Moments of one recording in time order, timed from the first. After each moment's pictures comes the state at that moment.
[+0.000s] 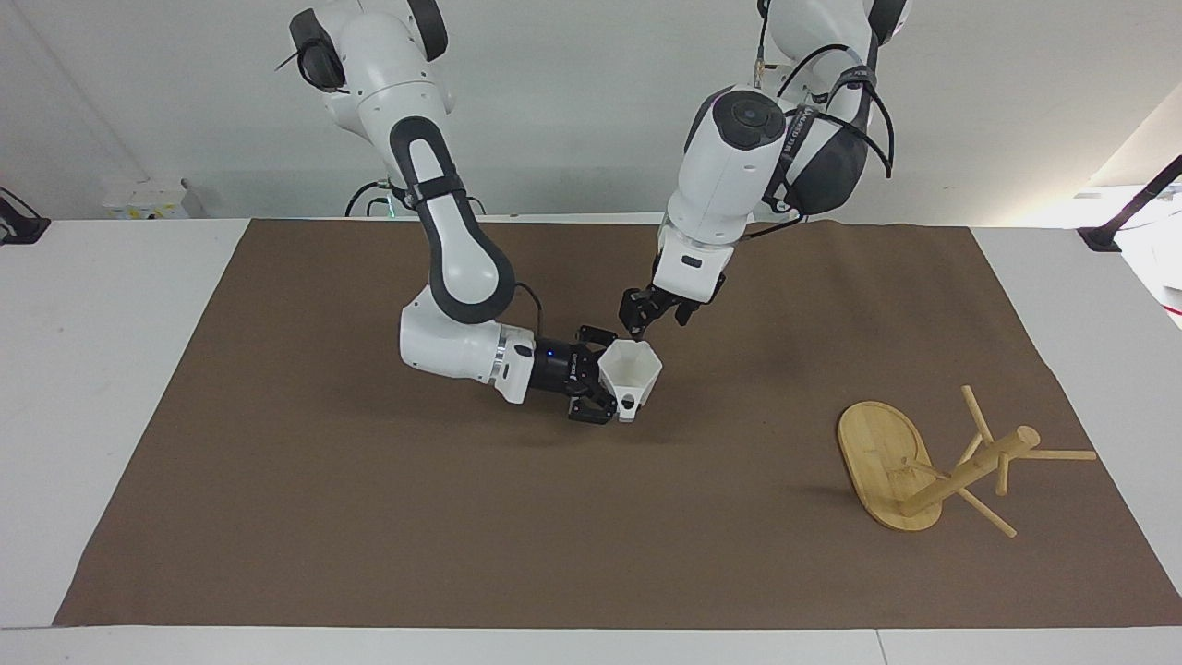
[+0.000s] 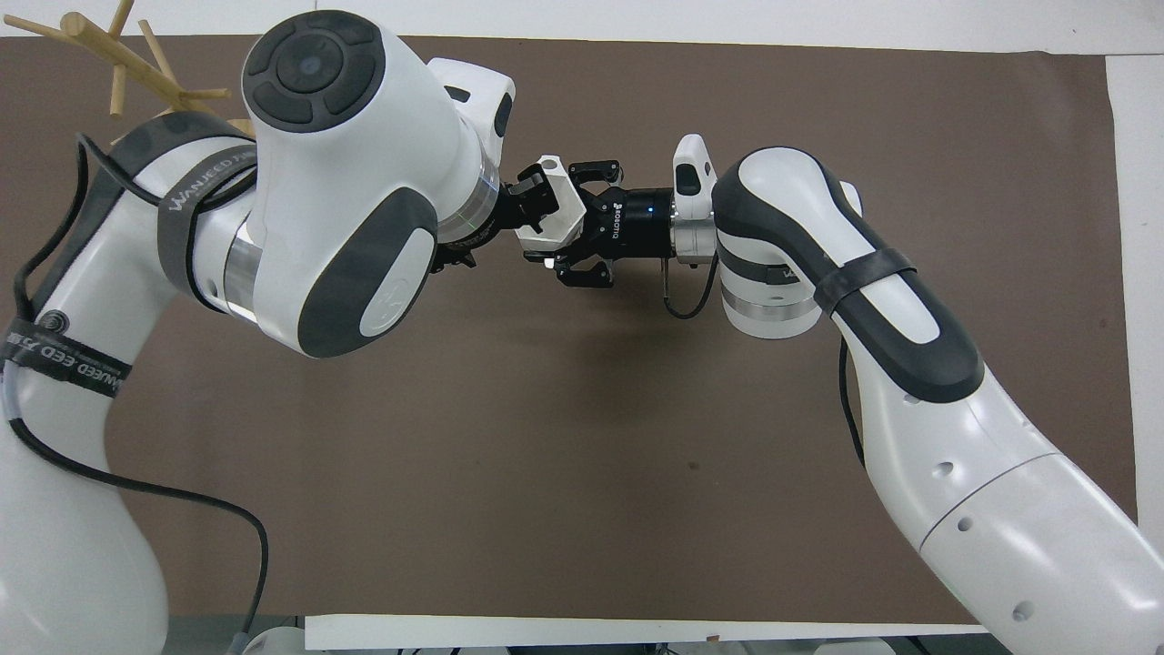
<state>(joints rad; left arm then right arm) -0.66 0.31 0.04 -1.44 -0.14 1.84 -0.93 0.26 0.50 0.15 -1.76 1.56 2.17 -2.09</state>
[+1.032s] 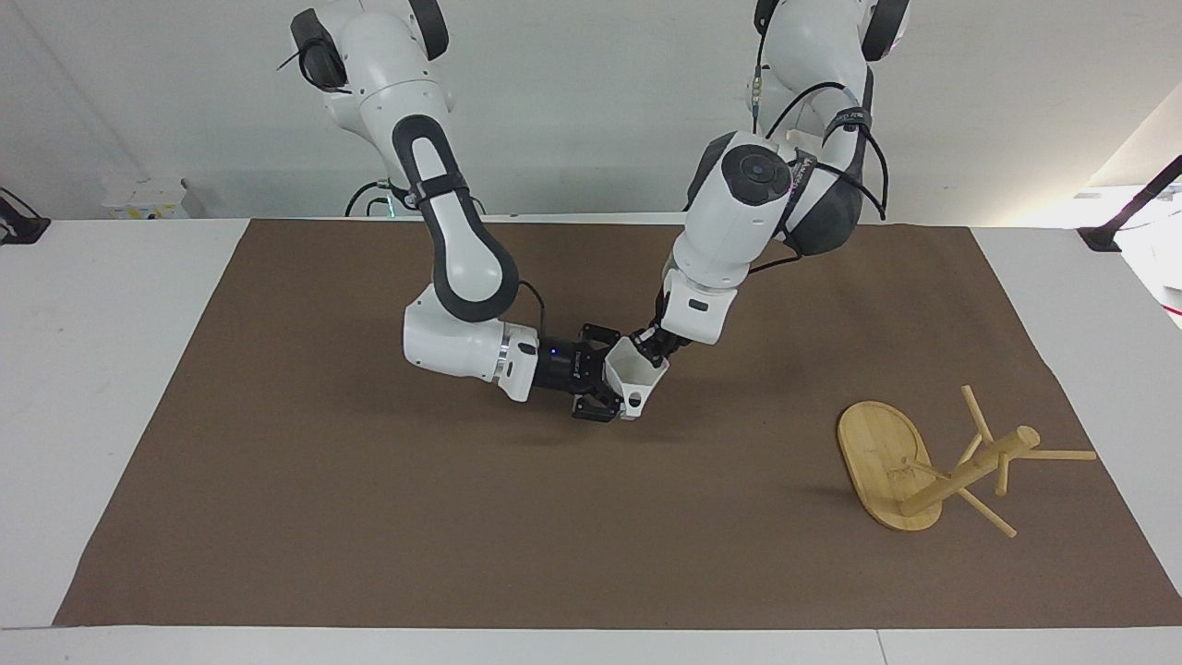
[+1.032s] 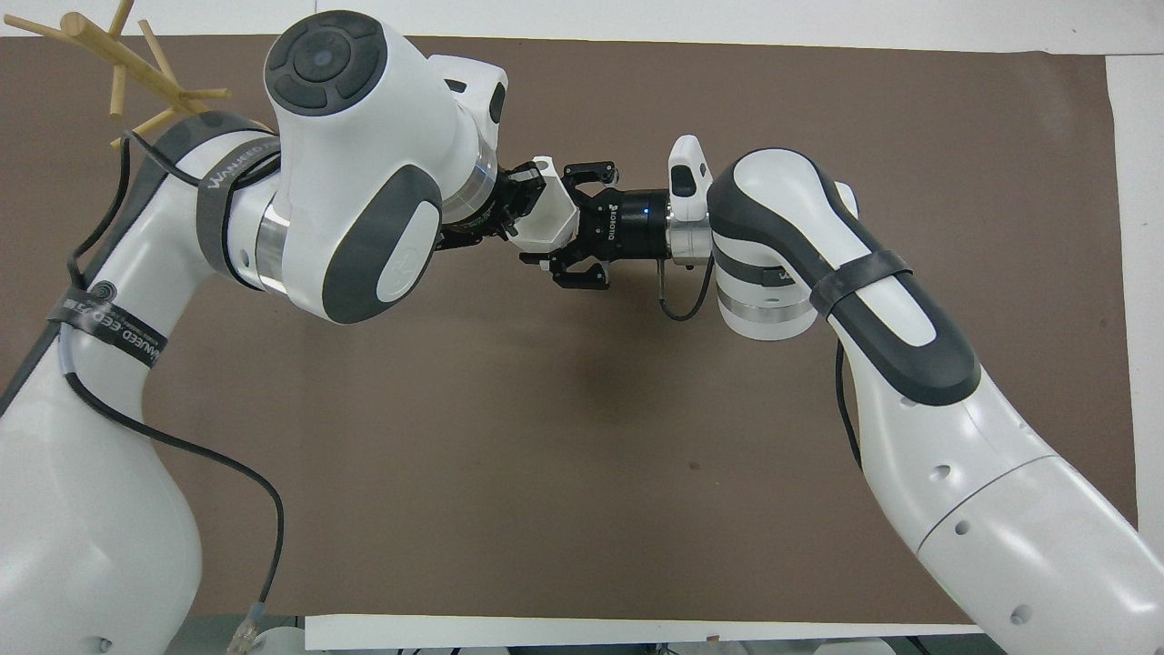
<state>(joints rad) -0.63 0.38 0.04 -1.45 -0.18 1.90 -0.93 0.26 0.50 0.15 -1.76 1.56 2.17 -2.09</state>
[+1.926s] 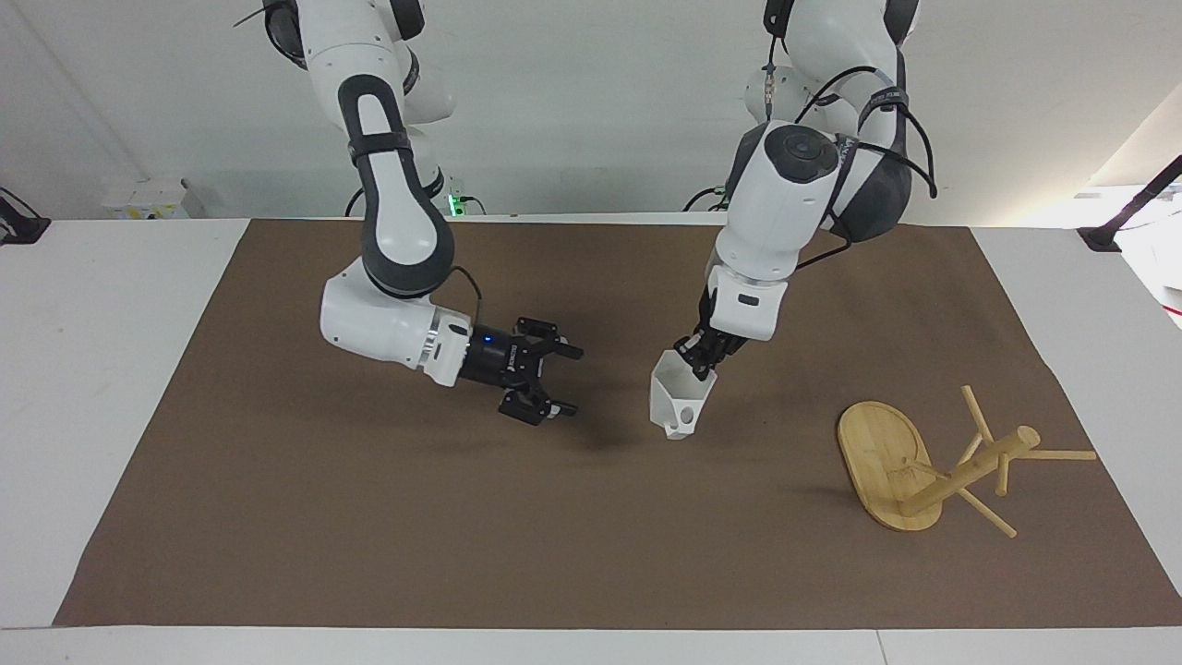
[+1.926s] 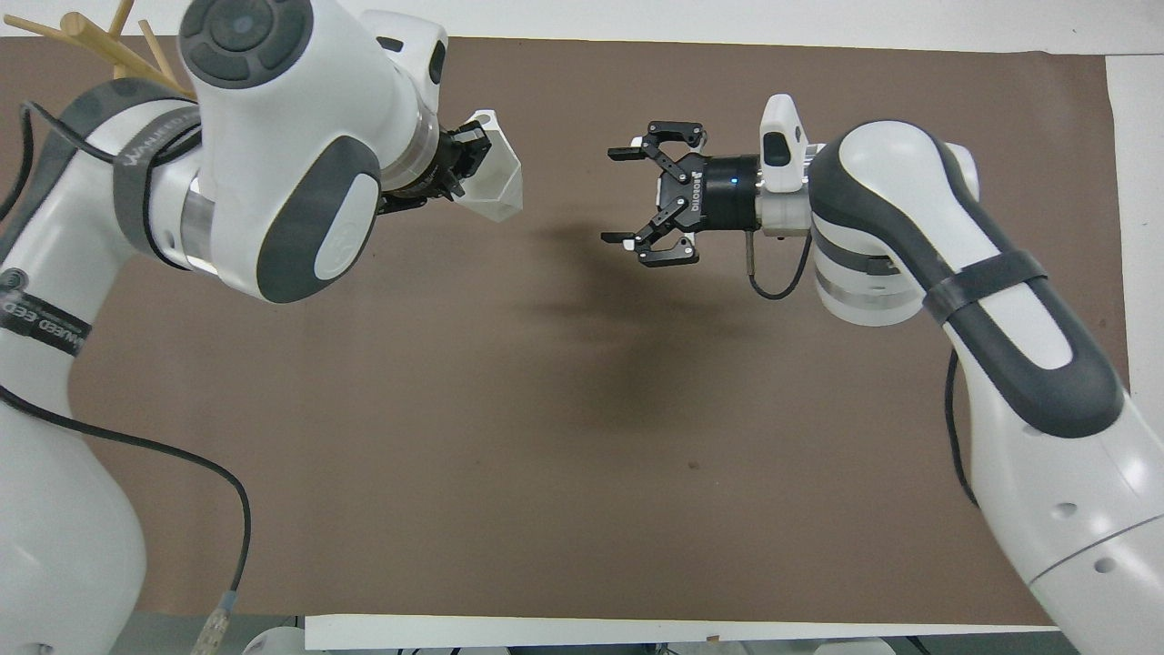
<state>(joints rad) -0.55 0.34 0.06 -1.44 -0.09 1.95 -0.92 0.07 0.35 0.14 -1.80 1.24 2.08 -2.03</state>
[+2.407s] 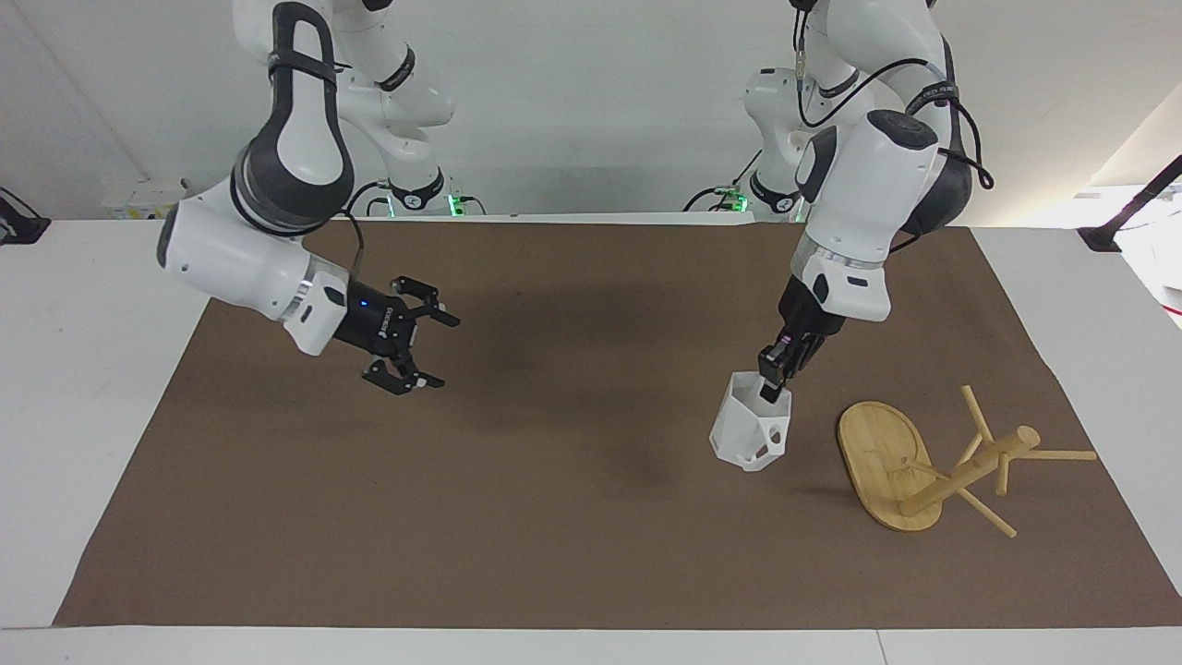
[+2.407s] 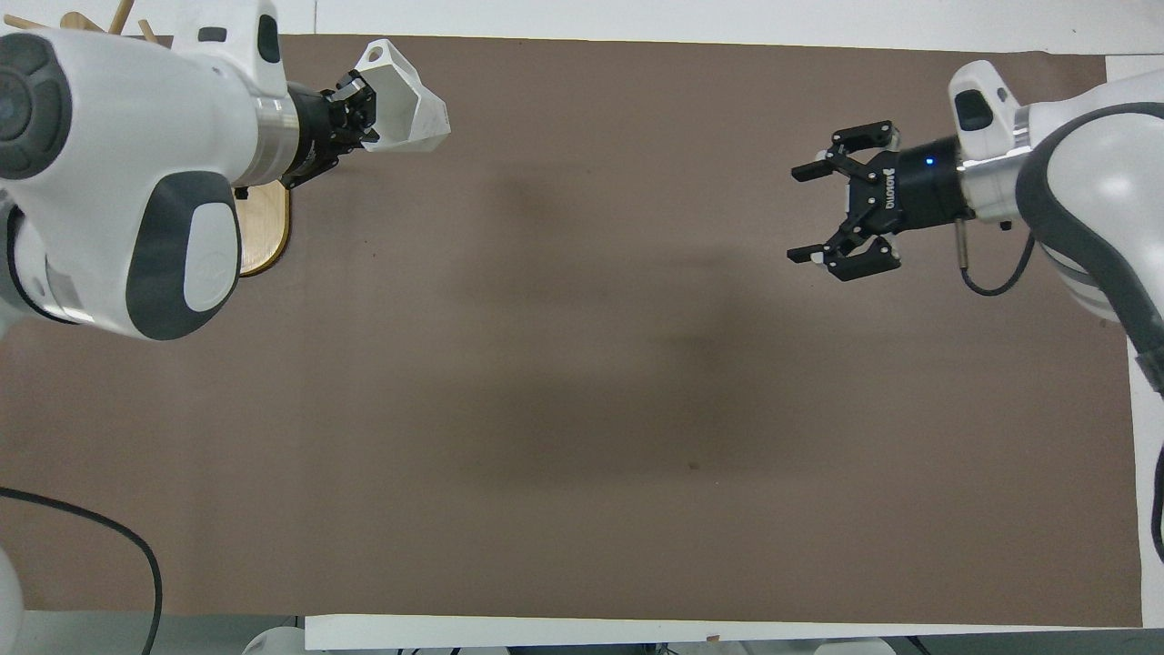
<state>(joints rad) -0.44 0.13 0.06 -1.82 -0.14 2.41 -0.92 -0.16 0.17 0.13 -1.80 0.69 1.86 -1.54</state>
